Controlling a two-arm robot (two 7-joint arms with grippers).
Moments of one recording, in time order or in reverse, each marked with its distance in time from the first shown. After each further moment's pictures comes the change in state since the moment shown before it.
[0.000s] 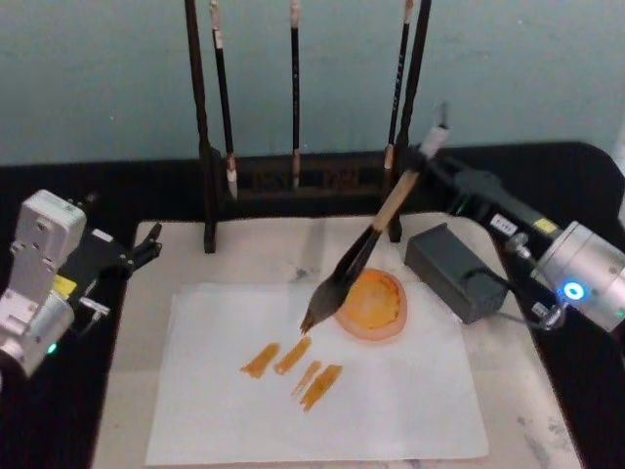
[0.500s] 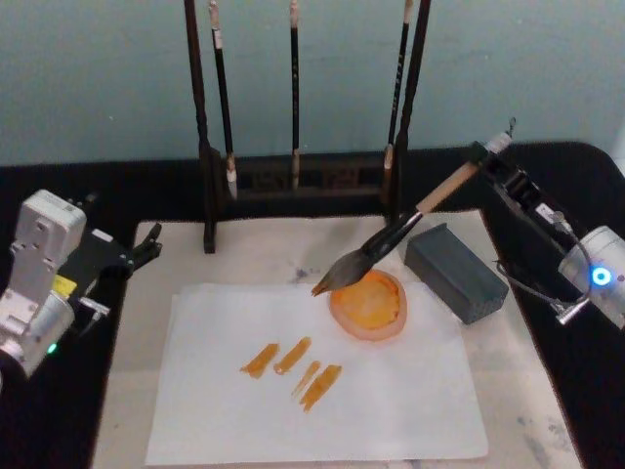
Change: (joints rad) left arm 0.000 0.000 0.000 0.000 0.000 0.000 0.000; right arm -0.005 -0.082 0.108 0.142 0.325 0.103 -0.130
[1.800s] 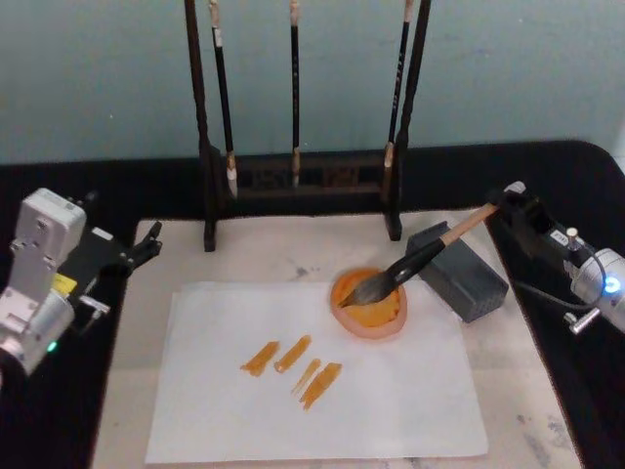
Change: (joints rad) left arm 0.000 0.000 0.000 0.000 0.000 0.000 0.000; right arm 0.104 0.021 -0.045 0.275 0.218 0.106 -0.042
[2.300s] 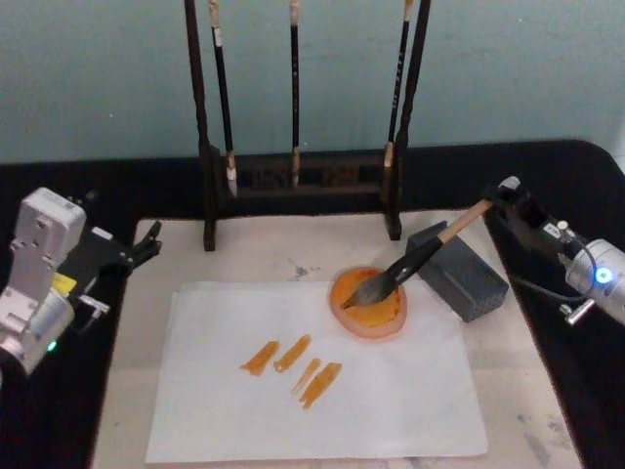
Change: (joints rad) left arm 0.000 0.000 0.000 0.000 0.000 0.000 0.000; right arm 0.054 0.020 -0.061 0.033 -0.025 -0.025 -0.014
